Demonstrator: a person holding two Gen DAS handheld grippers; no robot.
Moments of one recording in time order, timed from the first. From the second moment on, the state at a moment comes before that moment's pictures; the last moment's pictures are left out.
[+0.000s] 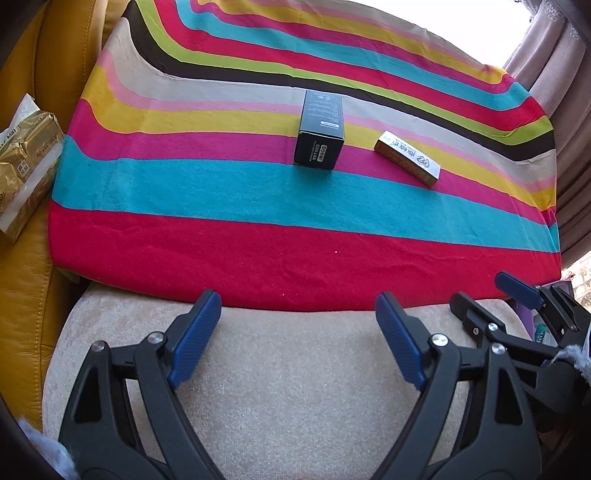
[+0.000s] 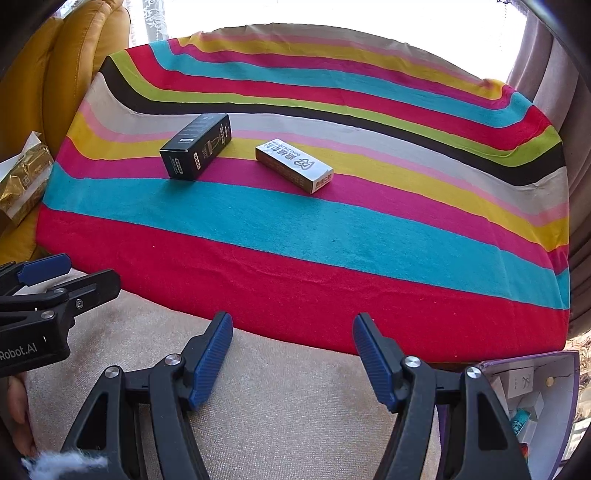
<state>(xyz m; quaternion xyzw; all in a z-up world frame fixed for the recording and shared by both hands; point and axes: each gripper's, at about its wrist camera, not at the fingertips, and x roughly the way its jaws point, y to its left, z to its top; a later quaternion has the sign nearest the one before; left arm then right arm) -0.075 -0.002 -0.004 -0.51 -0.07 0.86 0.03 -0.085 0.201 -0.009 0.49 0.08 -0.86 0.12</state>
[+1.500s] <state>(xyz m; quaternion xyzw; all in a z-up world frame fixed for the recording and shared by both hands) -0.210 0.006 -0.008 -0.48 -0.04 0.87 0.02 -0.227 0.165 -0.026 0.46 0.14 -0.86 0.16</state>
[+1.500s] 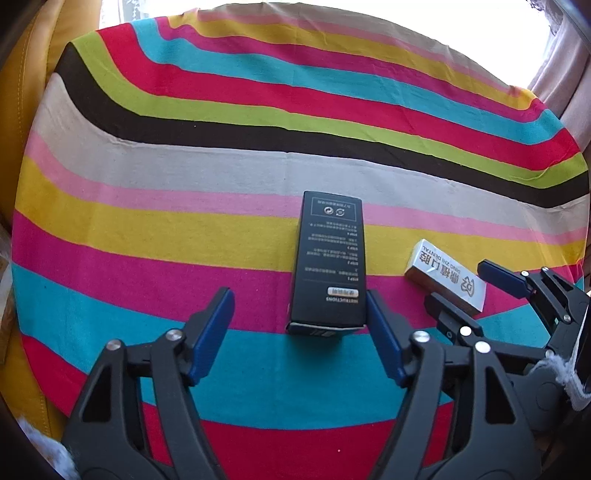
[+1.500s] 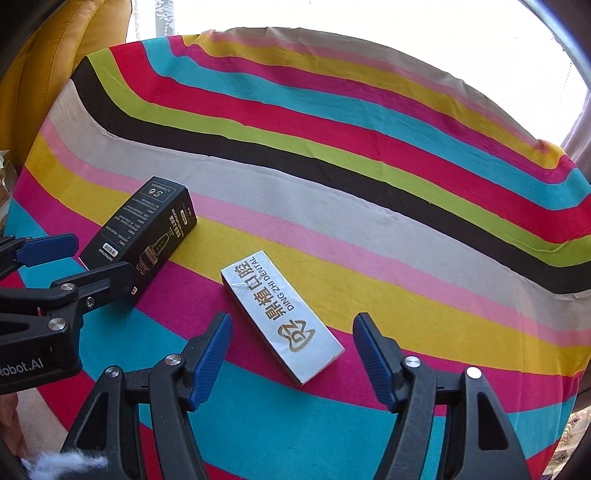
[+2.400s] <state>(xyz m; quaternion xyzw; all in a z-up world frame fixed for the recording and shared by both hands) -0.134 -0.015 -0.012 -0.53 0.00 0.85 0.03 -0.144 0.158 -0.023 0.51 0.13 -0.83 0.15</state>
